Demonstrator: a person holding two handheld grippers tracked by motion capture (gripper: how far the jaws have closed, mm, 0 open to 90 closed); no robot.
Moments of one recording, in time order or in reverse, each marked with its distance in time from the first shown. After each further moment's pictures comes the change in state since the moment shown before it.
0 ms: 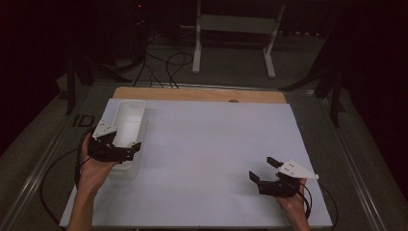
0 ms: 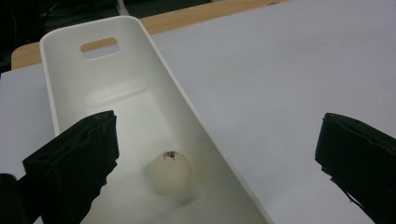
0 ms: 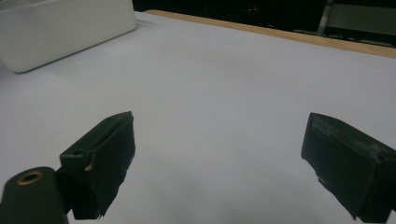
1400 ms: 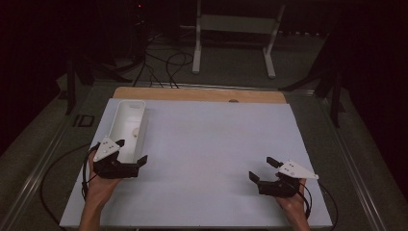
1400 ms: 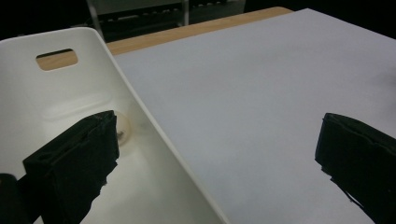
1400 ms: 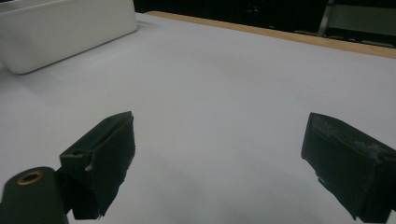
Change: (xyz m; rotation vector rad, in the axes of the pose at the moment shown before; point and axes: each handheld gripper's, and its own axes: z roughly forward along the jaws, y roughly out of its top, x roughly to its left) left arm -0.025 -0.039 -0.001 -0.156 -0.079 0.045; right arm 0.000 0.000 0.000 -0.004 0.003 -0.001
